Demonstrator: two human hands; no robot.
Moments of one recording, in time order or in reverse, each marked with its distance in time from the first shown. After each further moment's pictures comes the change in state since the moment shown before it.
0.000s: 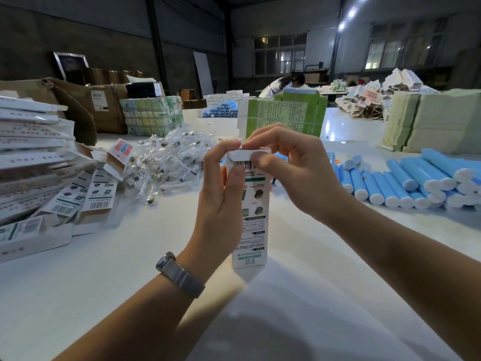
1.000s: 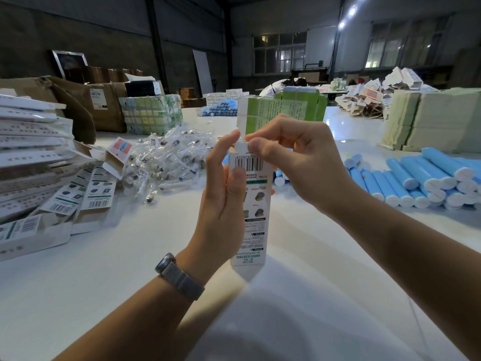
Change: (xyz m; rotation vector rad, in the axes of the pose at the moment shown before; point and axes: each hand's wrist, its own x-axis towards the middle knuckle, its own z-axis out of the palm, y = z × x) left_hand -0.004 0.002 0.000 0.085 -0.033 0.074; right_hand 0.009 -0.001 -0.007 -0.142 0.033 -0.057
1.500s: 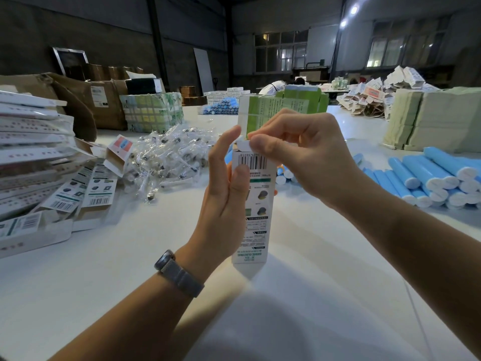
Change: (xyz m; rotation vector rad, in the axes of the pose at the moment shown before) left_hand 0.001 0.001 -0.002 -0.054 -0.035 -0.021; right_hand 0.005 -0.003 -0.007 -0.004 -0.032 0.004
